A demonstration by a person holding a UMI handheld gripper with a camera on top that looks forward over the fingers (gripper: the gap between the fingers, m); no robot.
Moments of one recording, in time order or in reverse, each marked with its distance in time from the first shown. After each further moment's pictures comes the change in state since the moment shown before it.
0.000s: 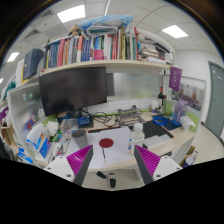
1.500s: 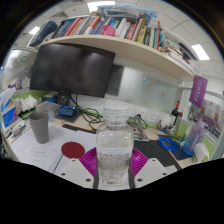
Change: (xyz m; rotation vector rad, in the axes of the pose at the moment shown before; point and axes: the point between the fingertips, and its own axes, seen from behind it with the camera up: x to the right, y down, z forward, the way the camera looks) arm 0.086 0.020 0.245 0.123 -0.060 -0.311
